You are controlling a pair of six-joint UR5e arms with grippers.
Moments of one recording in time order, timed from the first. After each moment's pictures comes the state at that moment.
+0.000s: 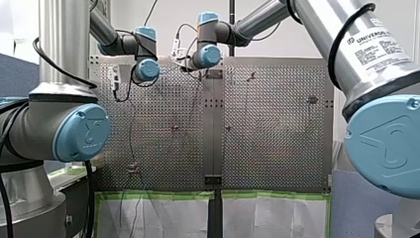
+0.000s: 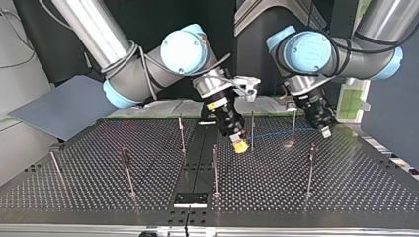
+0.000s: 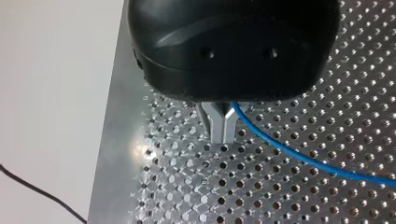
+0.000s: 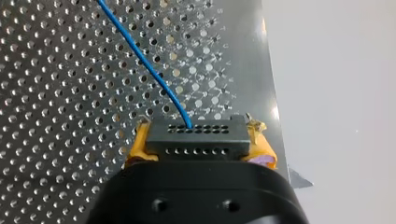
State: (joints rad) left arm -0.13 -1.57 -1.87 -2.74 -2.22 -1.63; right arm 2.47 -1.05 1.08 -0.13 1.60 1.73
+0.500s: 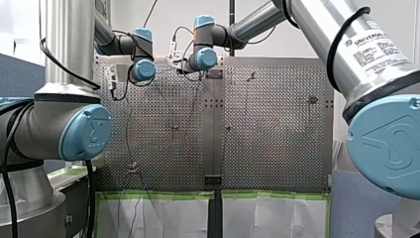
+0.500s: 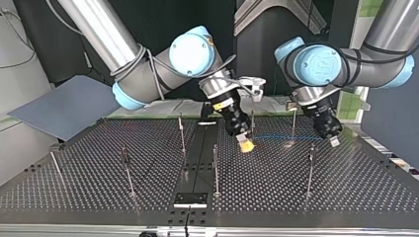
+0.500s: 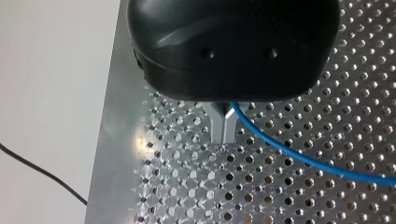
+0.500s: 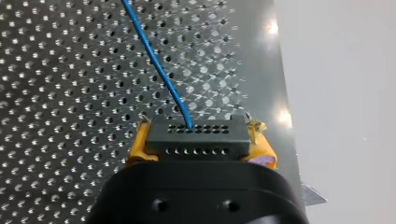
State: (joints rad) left arm -0.07 -1.61 -1.82 -2.74 -2.17 -1.63; right arm 2.48 -1.01 1.05 -0.13 1.60 1.74
